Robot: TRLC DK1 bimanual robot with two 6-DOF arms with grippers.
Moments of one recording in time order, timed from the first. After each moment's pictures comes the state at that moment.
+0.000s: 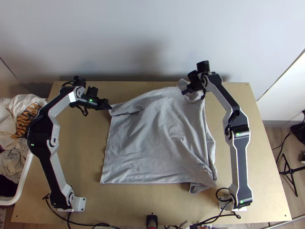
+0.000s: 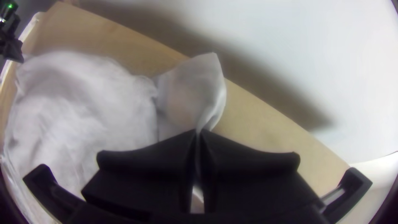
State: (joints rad) left arm 0.03 2.15 1.68 -0.76 0.68 0.03; right arm 0.20 2.45 2.25 -0.72 -0.11 -0.33
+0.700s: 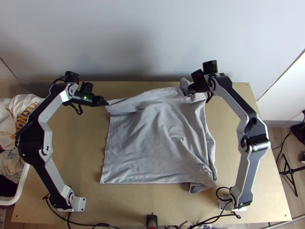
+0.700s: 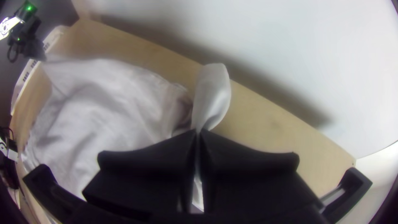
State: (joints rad) left arm 0.04 1.99 1.64 -0.80 0.69 0.08; right arm 0.22 2.09 1.85 -0.60 -0.20 -0.26
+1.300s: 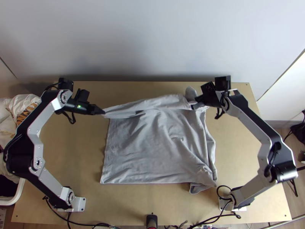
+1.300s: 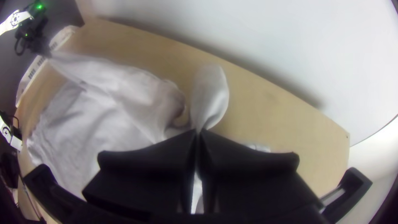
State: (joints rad) left arm 0.07 1.79 1.44 -0.87 0.70 0.25; right arm 0.21 1.70 1.36 -0.43 -0.21 -0.24
